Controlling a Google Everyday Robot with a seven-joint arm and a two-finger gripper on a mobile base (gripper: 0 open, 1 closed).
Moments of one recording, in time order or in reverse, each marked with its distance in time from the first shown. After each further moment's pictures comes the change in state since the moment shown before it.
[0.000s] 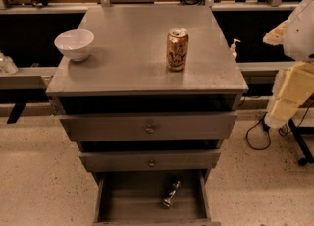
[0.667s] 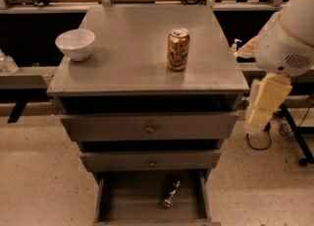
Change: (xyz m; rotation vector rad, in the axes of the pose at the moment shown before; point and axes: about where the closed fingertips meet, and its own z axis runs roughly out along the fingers) arm -0.023 0.005 0.038 -0.082 -0.047 -0.078
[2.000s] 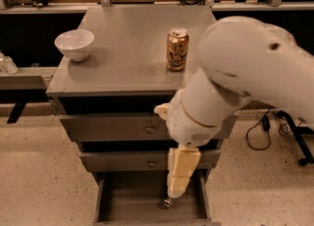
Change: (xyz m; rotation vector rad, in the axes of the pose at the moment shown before) arm -0.123 0.108 0.123 -0.150 -0.197 -0.261
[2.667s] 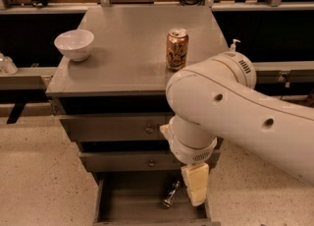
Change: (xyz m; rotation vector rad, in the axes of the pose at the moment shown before) arm 0.057 0.008 0.049 -0.040 0.305 -0.231
